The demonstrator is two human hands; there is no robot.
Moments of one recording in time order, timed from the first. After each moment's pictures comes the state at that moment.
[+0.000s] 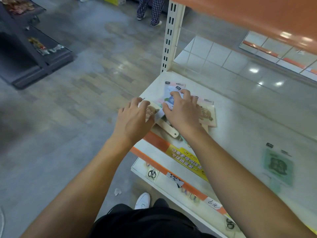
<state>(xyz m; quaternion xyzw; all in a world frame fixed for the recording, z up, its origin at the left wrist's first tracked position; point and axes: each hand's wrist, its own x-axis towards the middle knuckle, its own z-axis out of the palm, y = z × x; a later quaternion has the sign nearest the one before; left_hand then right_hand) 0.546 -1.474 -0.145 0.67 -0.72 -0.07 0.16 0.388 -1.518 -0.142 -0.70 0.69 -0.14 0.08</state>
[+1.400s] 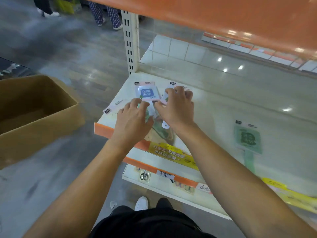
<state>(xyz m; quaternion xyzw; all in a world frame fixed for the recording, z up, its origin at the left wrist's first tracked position) 0.496 -1.480 -0.136 0.57 -0.80 -0.09 0.17 0.344 -1.497 -0.121 -0.62 0.76 -0.18 0.06</state>
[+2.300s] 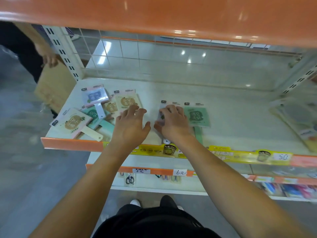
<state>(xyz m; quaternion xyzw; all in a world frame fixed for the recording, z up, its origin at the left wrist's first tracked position) 0.370 -1.424 -0.135 0.48 -0.86 -0.10 0.13 0.210 -1.388 -0.159 -0.58 0.80 -0.13 0.10</state>
